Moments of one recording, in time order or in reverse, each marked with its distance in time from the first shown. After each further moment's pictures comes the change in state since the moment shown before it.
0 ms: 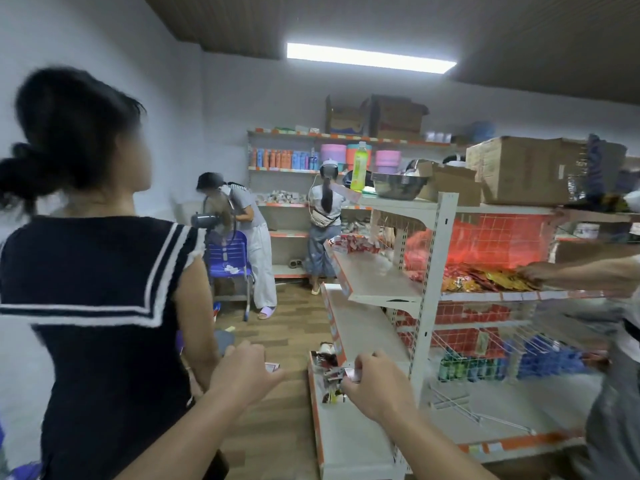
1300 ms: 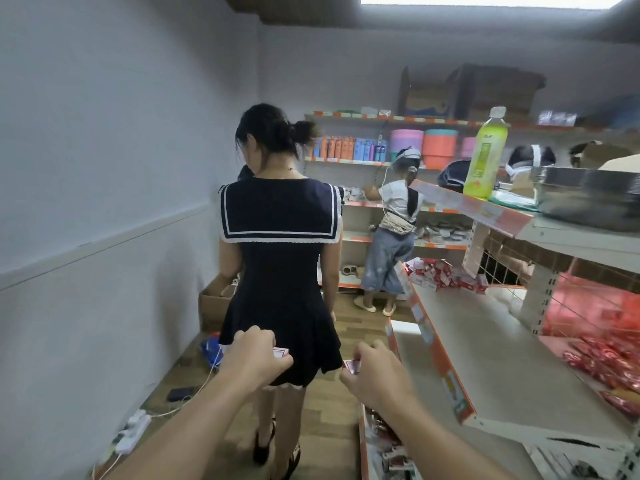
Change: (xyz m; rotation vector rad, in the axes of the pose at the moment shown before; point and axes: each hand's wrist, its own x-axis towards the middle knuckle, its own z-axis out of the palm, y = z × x) left_hand 0.446 -0.122 0.085 0.015 0.113 -0.113; right_hand 0.475 -0.075 0.187 0.012 -0.075 -0.190
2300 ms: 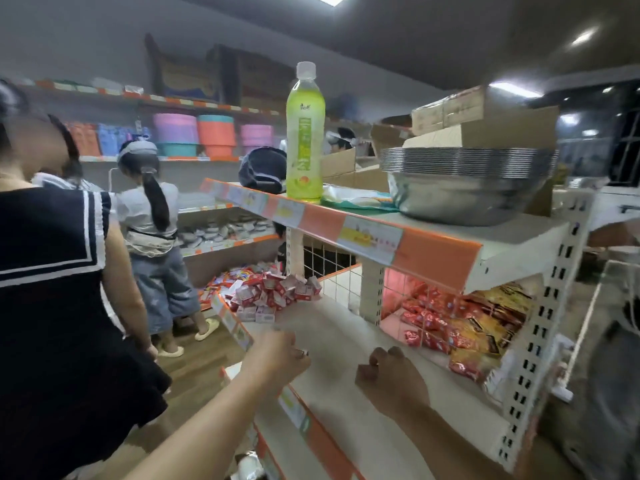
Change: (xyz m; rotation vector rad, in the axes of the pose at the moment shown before) left_hand 0.284 0.300 0.197 -0.218 -0.362 0.687; right_hand 0.144 0.259 -0.042 -0.081 0.289 0.768
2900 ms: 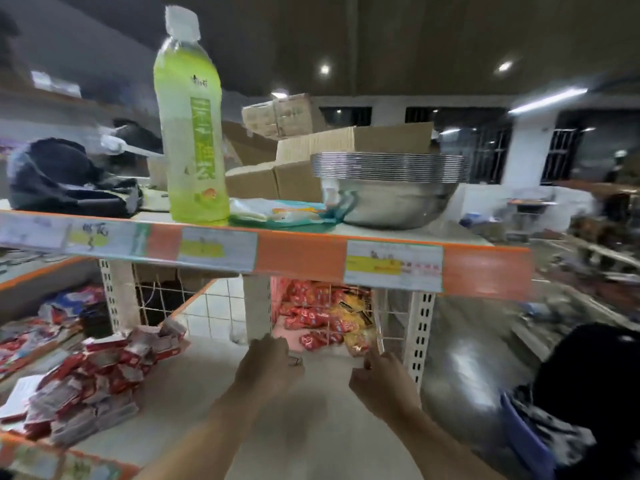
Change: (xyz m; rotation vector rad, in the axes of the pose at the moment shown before) left_hand 0.138 0.062 0.078 -0.221 -0.231 0.685; right_hand 0.004 0.016 -0.006 -0.111 0.373 0.610
